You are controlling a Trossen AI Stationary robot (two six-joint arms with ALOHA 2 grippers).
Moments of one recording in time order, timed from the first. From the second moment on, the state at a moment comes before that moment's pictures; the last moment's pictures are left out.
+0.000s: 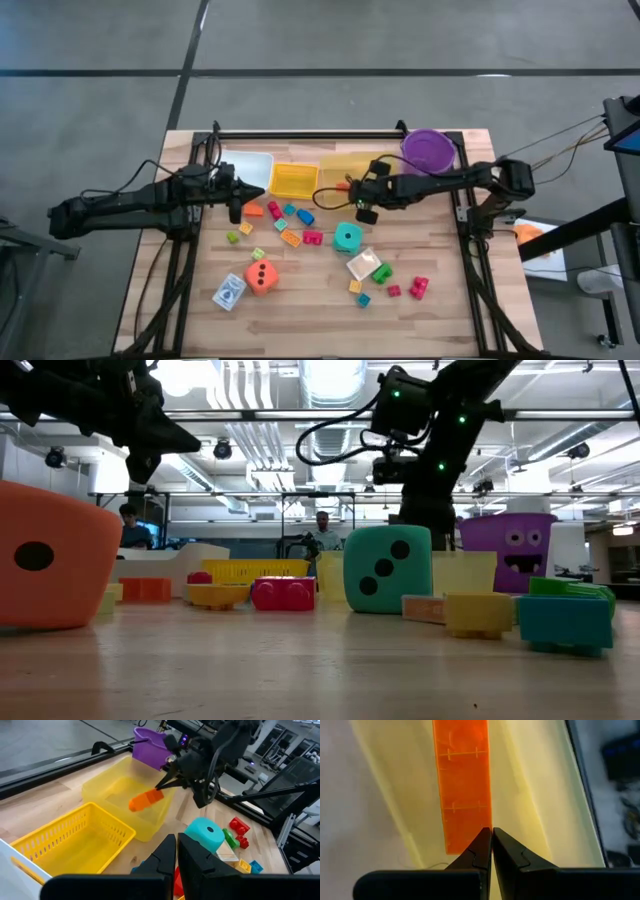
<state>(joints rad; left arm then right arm) 0.24 0.57 0.39 -0.12 0.05 -0.39 -0.10 1.66 1.03 -0.54 0.50 0.01</state>
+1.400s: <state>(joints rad) 0.24 0.57 0.39 -0.12 0.05 -0.39 -0.31 1.77 1.22 -0.67 0.03 -0.38</state>
